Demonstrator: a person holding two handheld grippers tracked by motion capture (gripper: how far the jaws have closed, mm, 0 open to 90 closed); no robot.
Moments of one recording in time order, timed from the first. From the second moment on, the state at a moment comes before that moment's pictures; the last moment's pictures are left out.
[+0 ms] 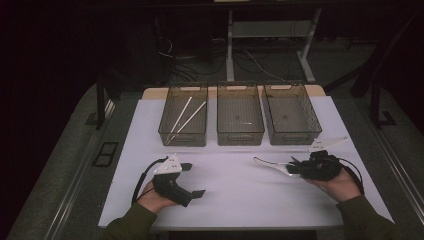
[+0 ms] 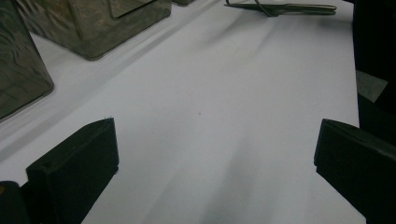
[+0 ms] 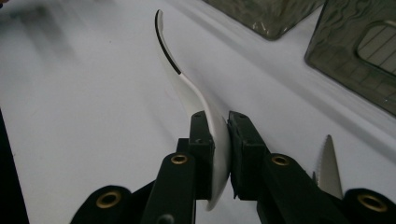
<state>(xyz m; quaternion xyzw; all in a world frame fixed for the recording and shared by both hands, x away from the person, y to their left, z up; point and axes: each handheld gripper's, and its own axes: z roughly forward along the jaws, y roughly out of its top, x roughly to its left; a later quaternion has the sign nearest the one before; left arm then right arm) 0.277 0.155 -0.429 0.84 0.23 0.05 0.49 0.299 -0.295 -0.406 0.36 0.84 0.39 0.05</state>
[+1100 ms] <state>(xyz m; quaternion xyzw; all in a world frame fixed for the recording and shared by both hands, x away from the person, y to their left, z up) 0.277 0.156 -0.428 0.84 0.24 0.05 0.49 0.337 -0.284 -0.374 0.40 0.80 0.43 0.08</state>
